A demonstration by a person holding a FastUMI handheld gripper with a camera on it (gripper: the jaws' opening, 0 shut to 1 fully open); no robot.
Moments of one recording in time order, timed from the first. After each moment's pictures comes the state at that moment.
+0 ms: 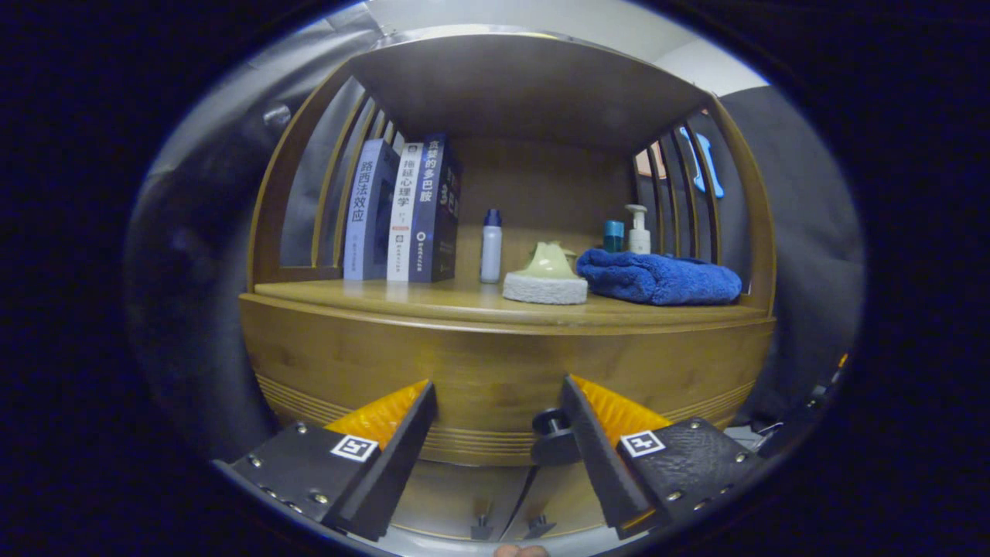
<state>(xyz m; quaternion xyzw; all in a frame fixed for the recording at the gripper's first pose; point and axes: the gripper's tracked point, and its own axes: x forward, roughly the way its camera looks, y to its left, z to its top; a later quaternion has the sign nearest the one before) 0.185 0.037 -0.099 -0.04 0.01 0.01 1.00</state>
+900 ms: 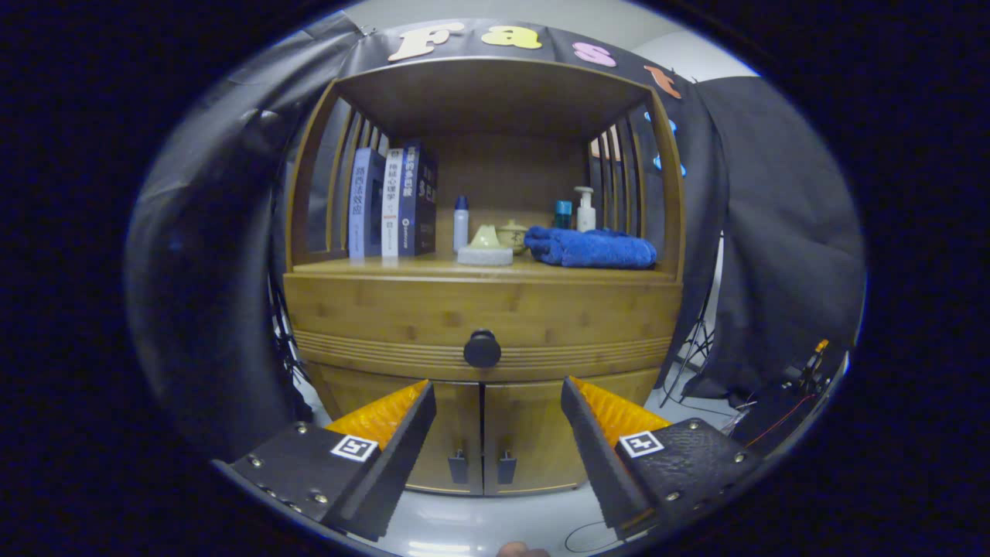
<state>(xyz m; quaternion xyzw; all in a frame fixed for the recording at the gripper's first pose) 0.053 -0.022 -0.076 -0.02 0.07 0.00 1.00</state>
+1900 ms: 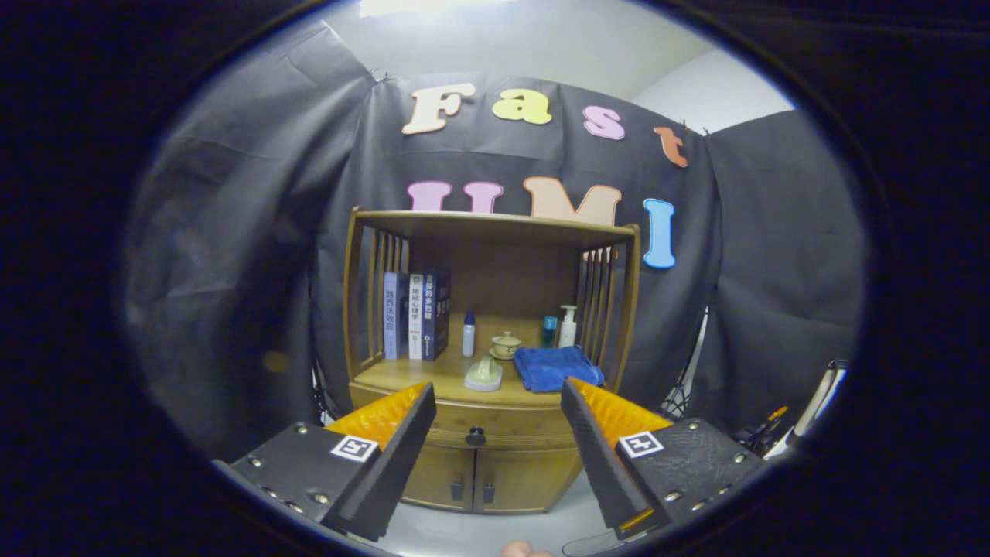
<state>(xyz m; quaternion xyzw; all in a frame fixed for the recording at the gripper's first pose) -0.074 -0.040 0.155 -0.02 -0.02 0.03 1.00</state>
